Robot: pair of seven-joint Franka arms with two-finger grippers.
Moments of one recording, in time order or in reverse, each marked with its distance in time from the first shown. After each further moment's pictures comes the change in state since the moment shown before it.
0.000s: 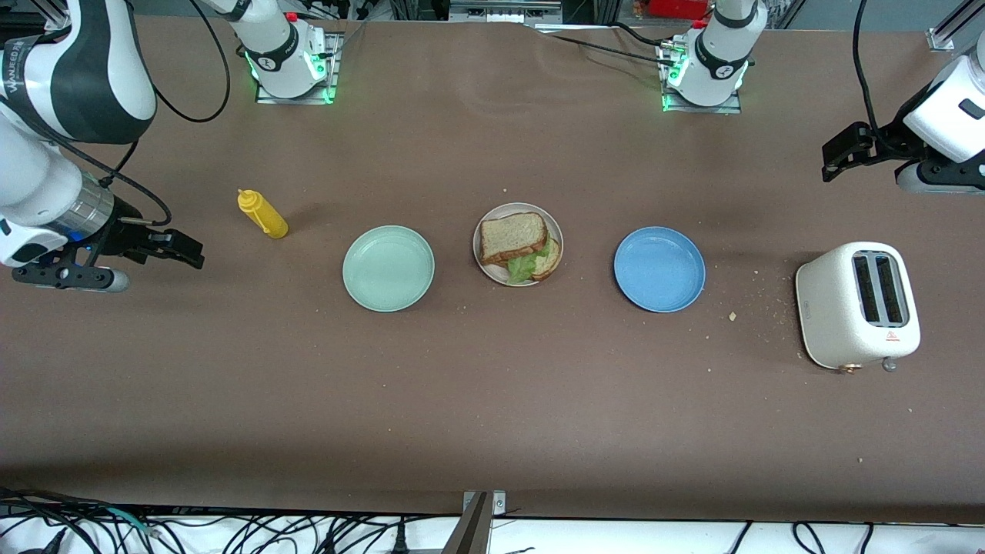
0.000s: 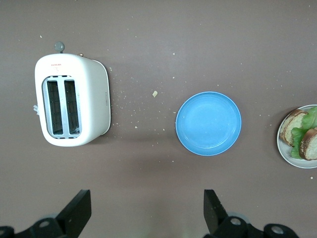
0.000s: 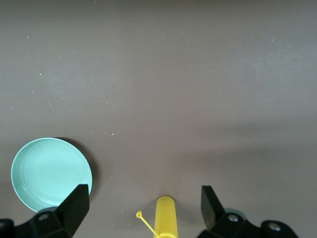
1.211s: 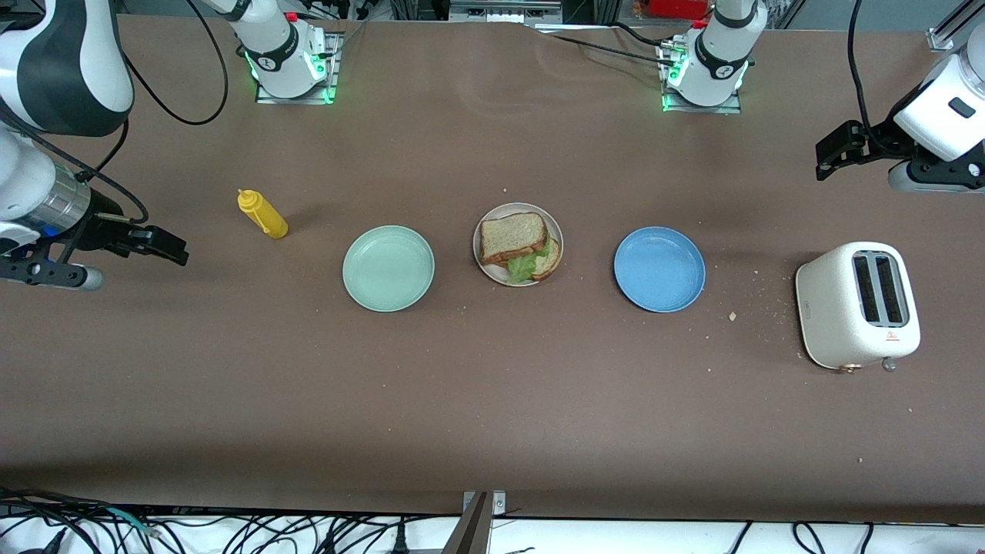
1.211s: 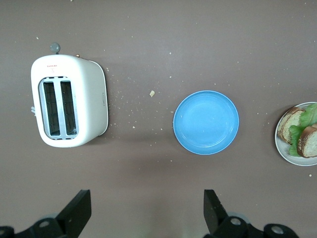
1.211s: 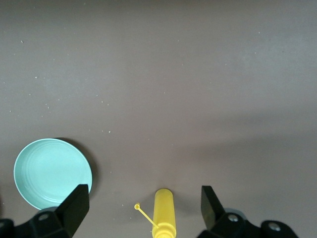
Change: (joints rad) left arm -0.010 0.000 -0.003 0.000 0.000 -0.001 0.000; right arm -0.004 0.010 -0.015 0.045 0.000 -0.073 0.033
